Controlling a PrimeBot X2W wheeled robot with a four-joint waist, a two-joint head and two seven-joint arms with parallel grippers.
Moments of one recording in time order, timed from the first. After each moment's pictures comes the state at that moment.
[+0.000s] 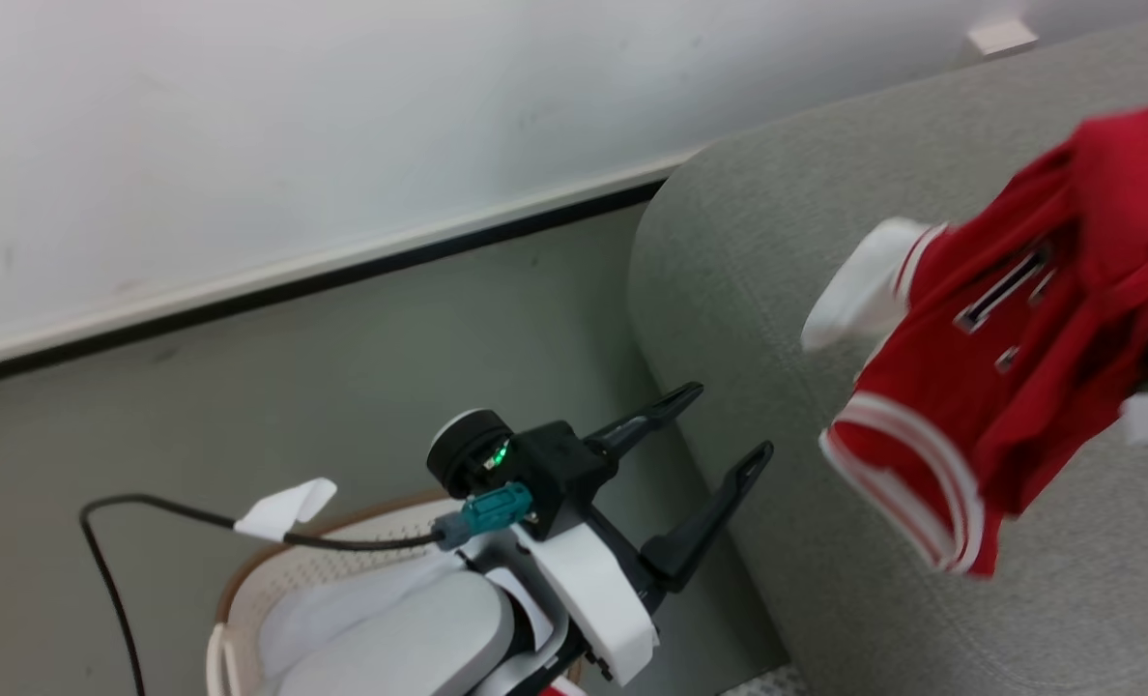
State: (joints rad) left arm -0.67 0.32 -0.99 0.02 -0.61 0.05 -0.11; right arm -0.46 -0.27 0.02 -0.04 0.32 0.13 -0.14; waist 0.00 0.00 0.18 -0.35
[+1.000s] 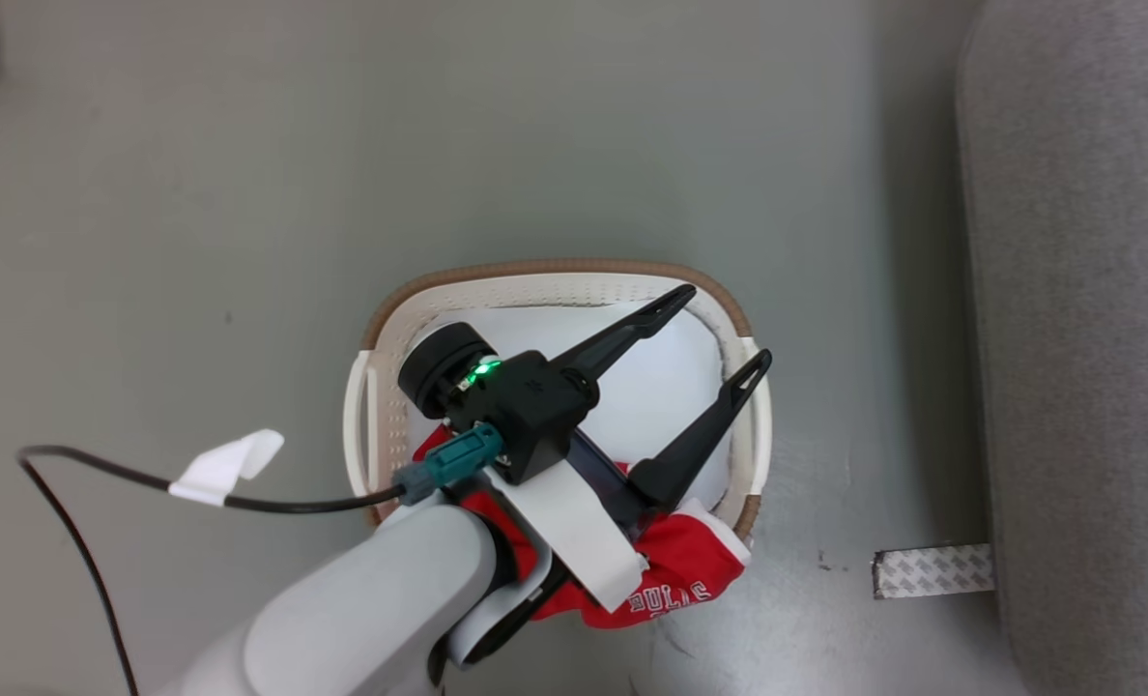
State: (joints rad) left arm -0.78 0.35 -0.95 -0.02 -0.58 0.06 -0.13; right arm -0.88 -0.79 -0.07 0.69 0.38 0.13 0.22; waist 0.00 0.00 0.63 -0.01
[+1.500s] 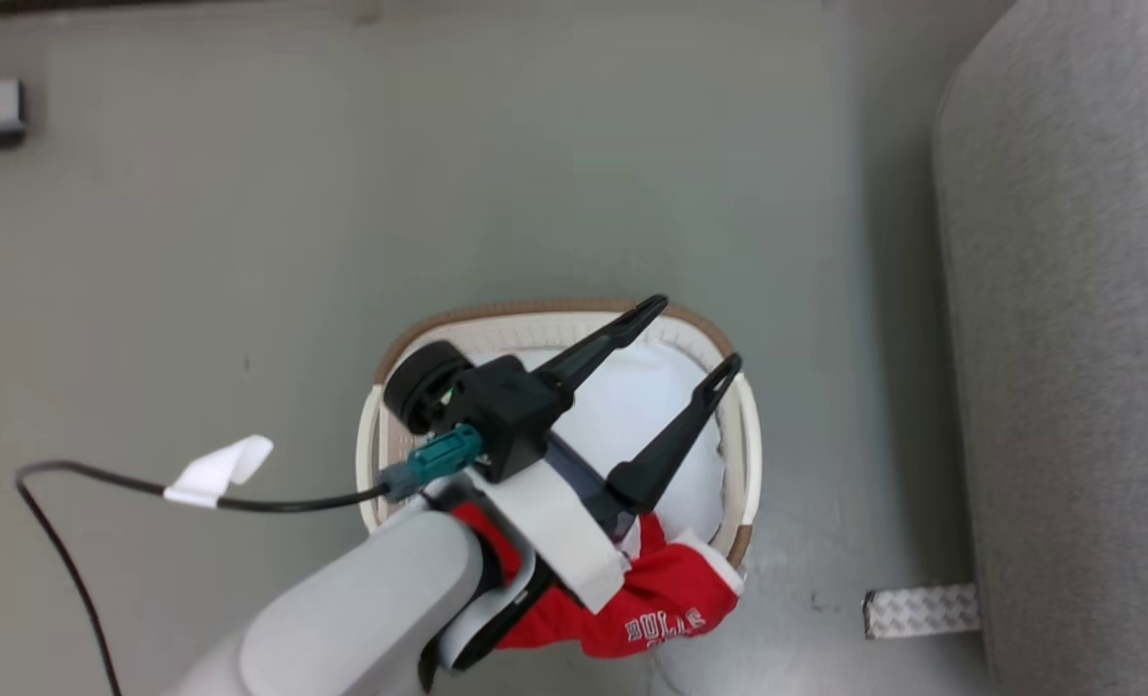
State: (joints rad) left arm -0.76 0.35 -0.94 0.02 -0.60 0.06 -0.15; right arm -0.83 -0.77 0.06 0.83 0.45 0.13 0.23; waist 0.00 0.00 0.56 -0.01
